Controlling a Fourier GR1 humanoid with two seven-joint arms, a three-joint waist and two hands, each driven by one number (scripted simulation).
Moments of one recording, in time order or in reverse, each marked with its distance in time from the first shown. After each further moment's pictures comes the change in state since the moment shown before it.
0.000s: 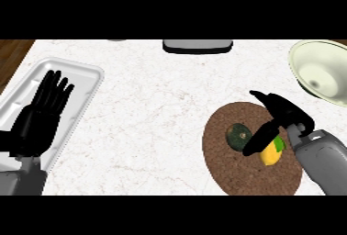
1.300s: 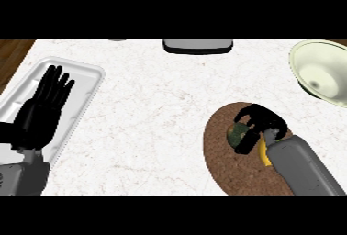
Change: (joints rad) left arm -0.052 -0.056 0.073 0.039 -0.064 -0.055 0.038; right arm 0.039 0.177 -0.041 0.230 0.305 0.094 -0.170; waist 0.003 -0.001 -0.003
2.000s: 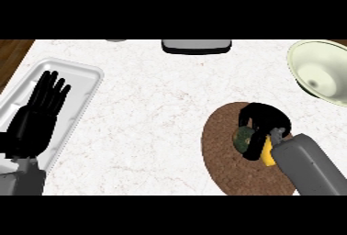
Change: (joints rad) left arm 0.055 -0.020 0.024 -0.061 -0.011 -0.018 0.017; right arm -0.010 -0.065 0.043 0.005 0.159 0.113 -0.282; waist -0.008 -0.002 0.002
